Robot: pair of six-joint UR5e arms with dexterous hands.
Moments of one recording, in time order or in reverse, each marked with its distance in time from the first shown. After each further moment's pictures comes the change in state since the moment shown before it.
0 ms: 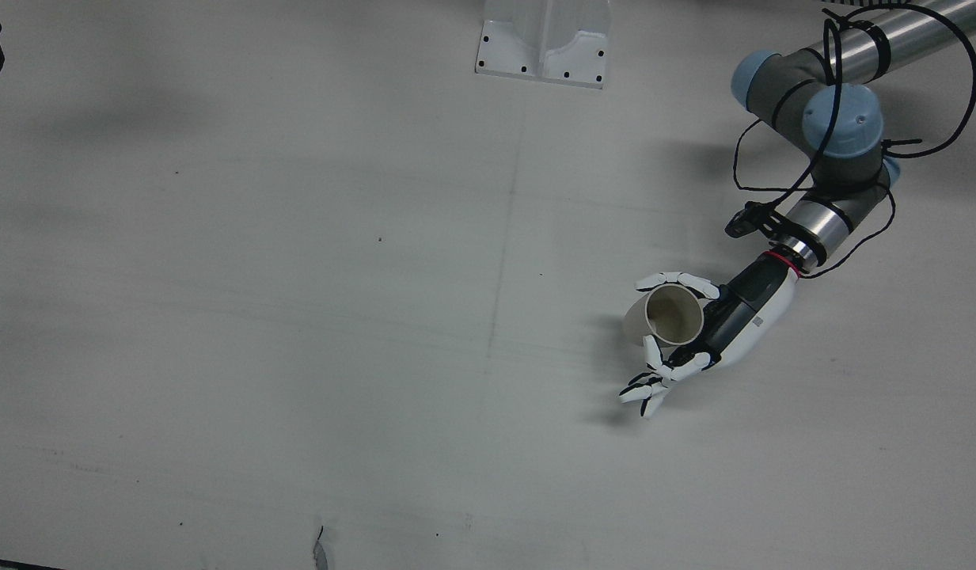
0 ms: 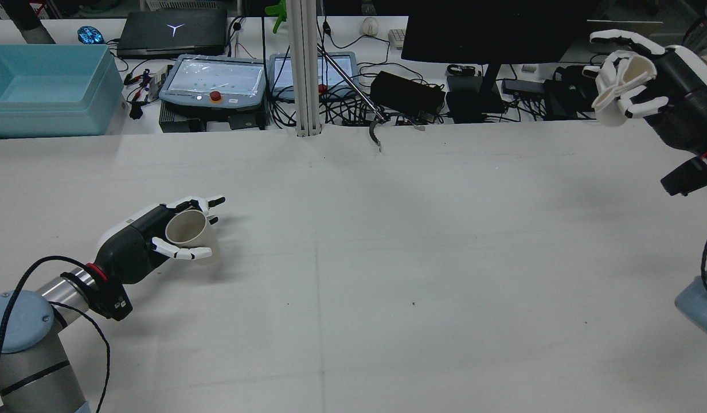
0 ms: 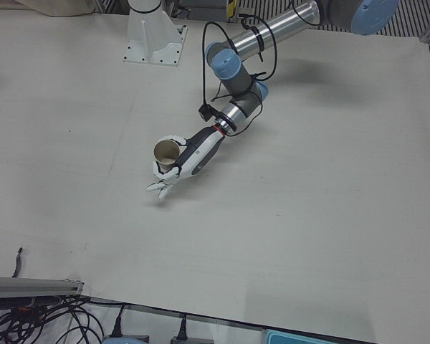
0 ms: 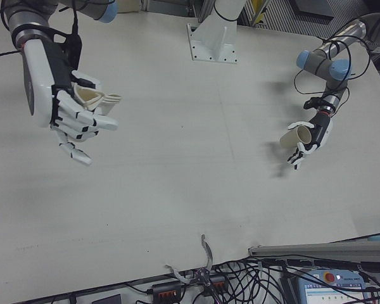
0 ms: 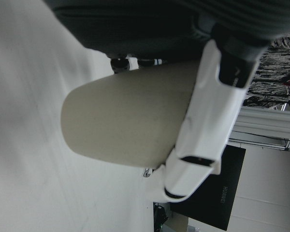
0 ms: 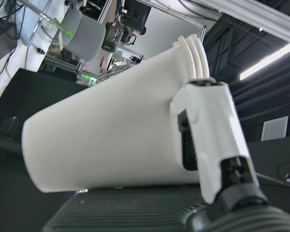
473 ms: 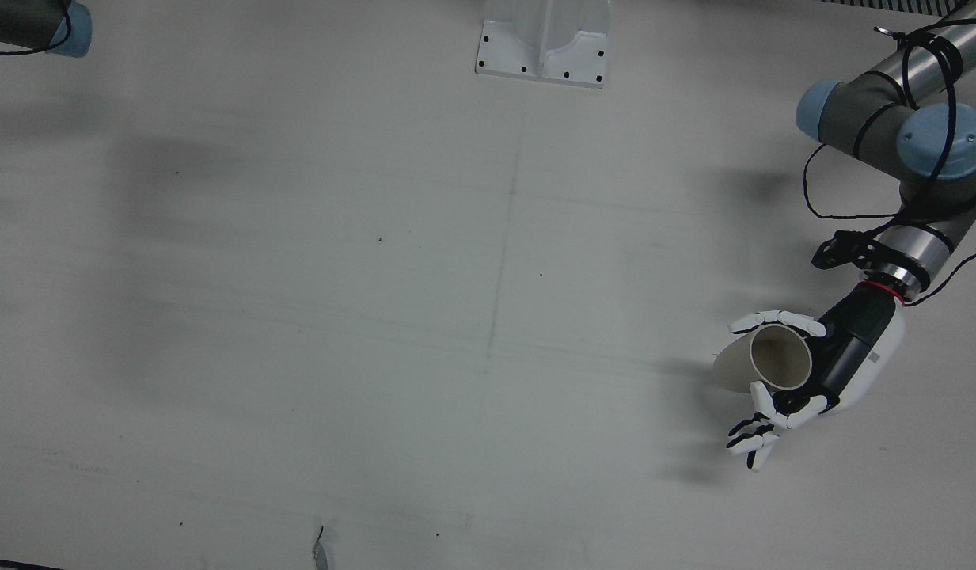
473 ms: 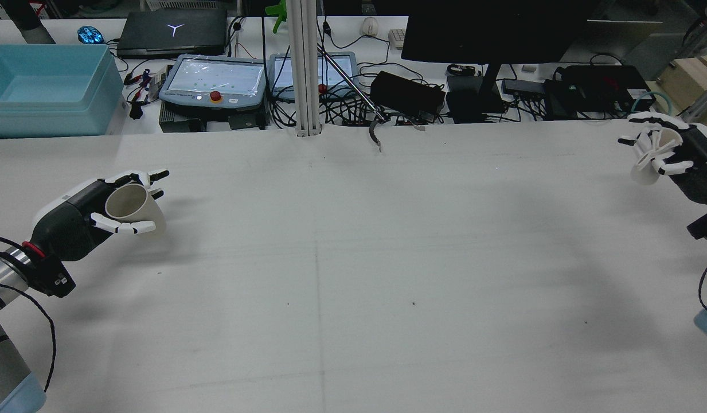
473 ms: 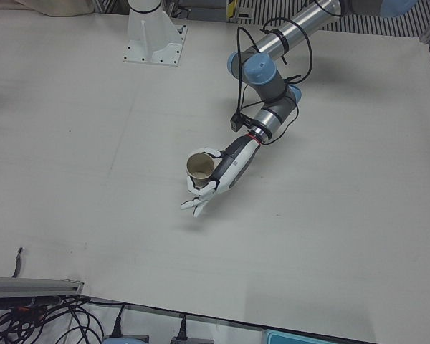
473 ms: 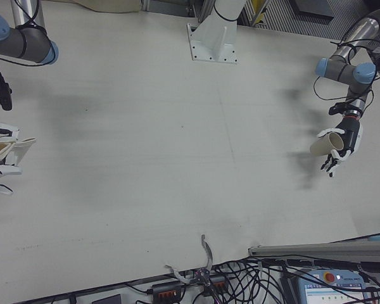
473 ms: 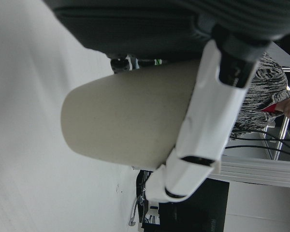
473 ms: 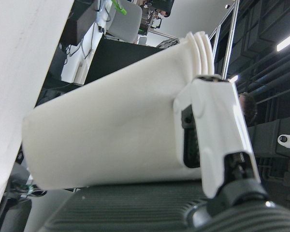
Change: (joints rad) left arm -0.142 0.093 0.004 -0.076 0.049 0.014; right arm 0.025 -0.024 -0.588 0.496 -0.035 0.118
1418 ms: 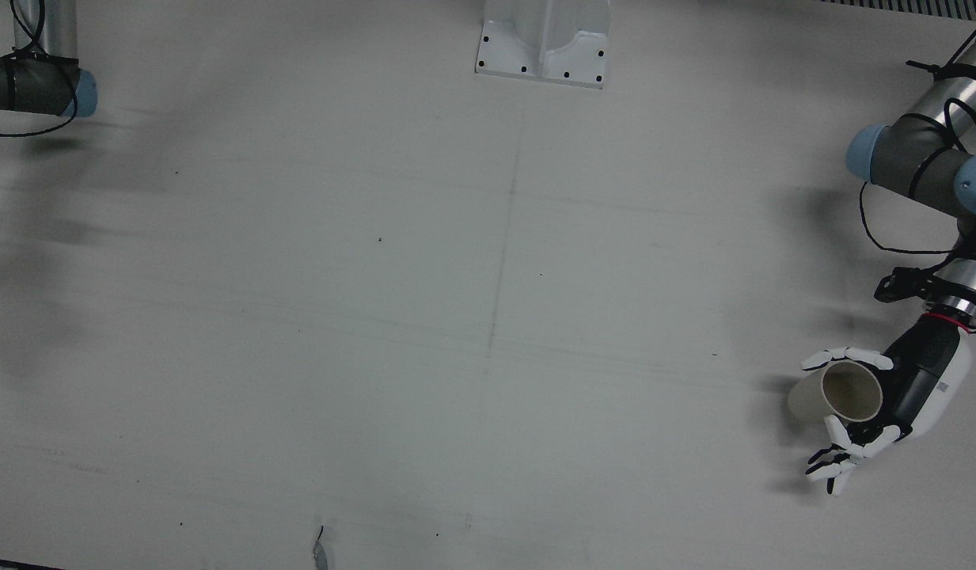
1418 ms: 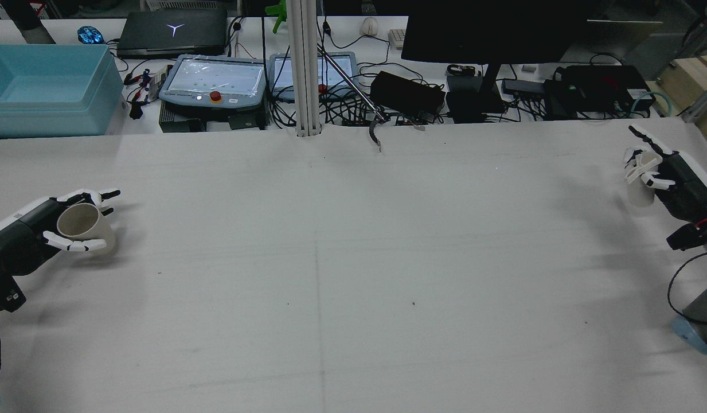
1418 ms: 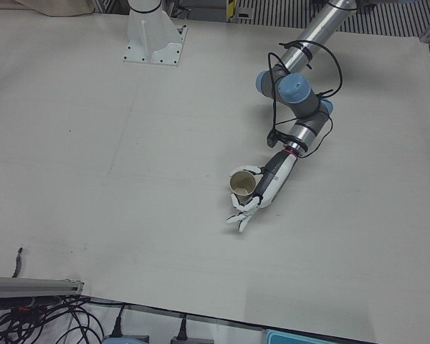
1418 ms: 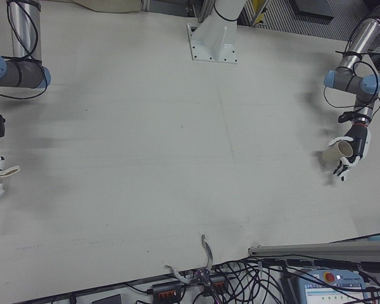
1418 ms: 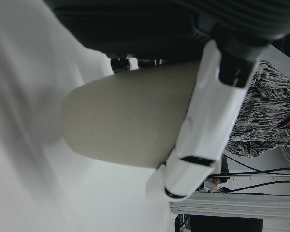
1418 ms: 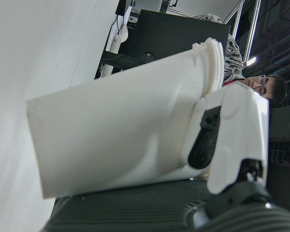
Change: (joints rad) left arm -0.059 0.090 0.173 -0.186 0.035 0.074; right arm -0.072 0.178 -0.462 0.217 0.124 -0.007
